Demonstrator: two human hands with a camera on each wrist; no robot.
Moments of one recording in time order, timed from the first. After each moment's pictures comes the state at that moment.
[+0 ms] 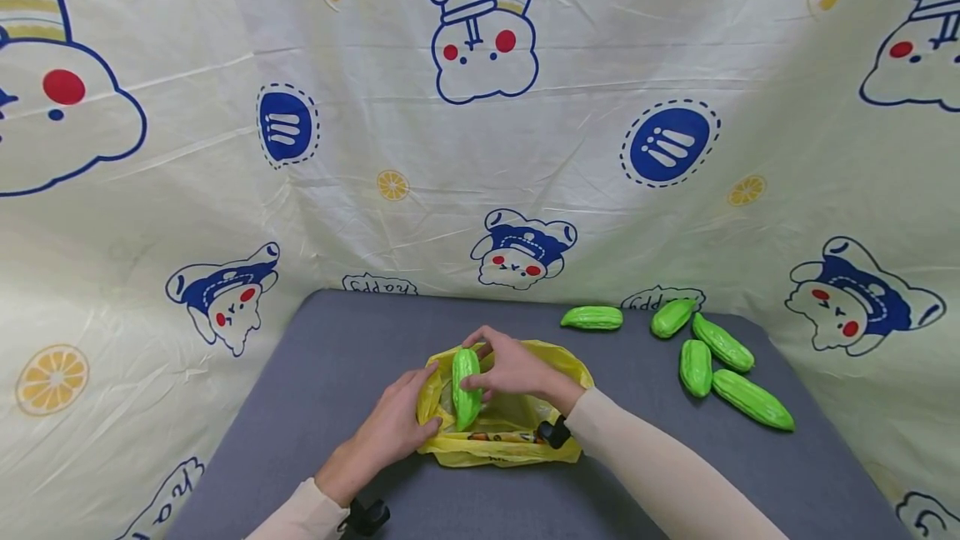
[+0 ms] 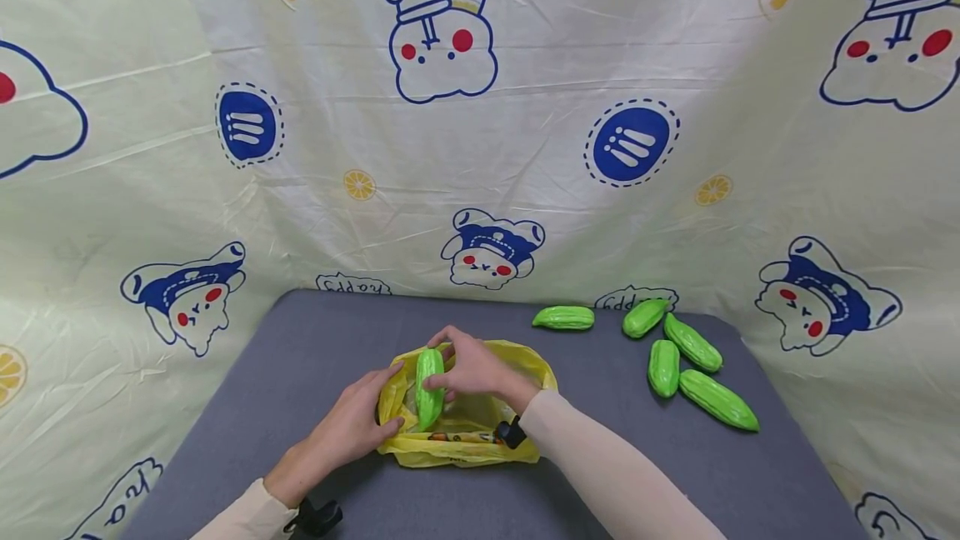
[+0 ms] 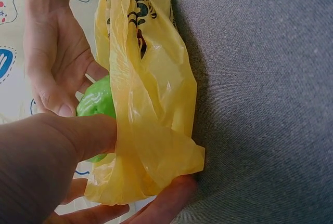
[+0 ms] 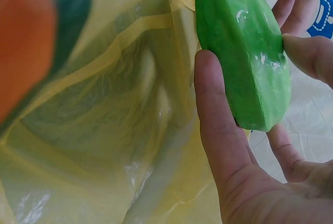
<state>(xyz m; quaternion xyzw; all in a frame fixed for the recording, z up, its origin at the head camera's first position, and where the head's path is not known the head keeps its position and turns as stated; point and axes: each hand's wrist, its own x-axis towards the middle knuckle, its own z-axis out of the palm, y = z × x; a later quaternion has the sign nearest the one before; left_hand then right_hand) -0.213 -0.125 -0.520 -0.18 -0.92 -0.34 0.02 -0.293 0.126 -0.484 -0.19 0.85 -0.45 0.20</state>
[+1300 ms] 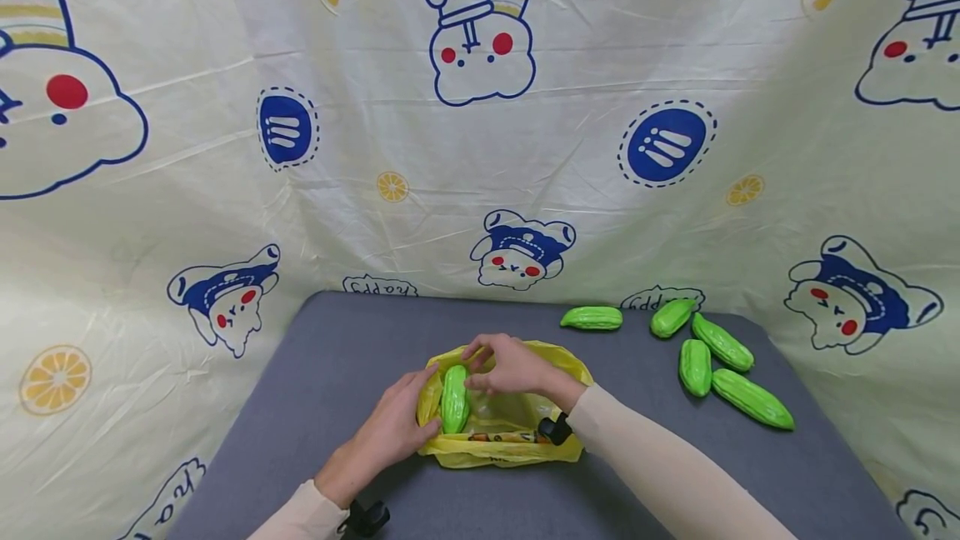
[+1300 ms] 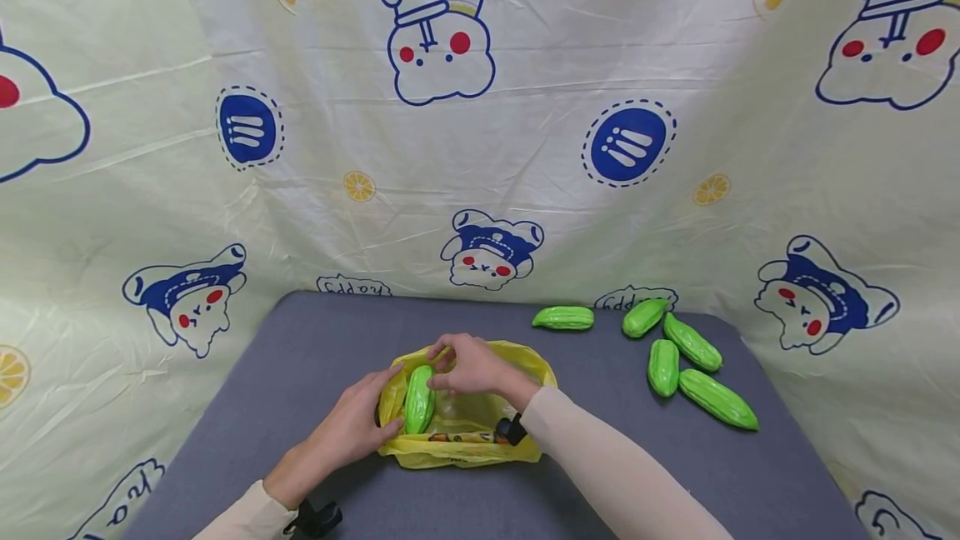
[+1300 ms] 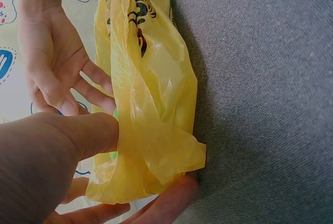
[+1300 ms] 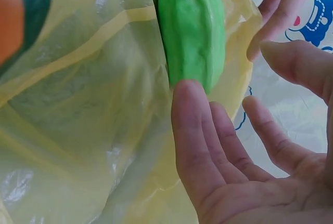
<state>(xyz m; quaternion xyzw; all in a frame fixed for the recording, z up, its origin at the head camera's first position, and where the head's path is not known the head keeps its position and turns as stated) -0.209 -0.124 -0.517 -0.18 -0.93 -0.33 0.02 -0.294 0.129 -0.476 -0.23 0.87 -0.40 0.20</state>
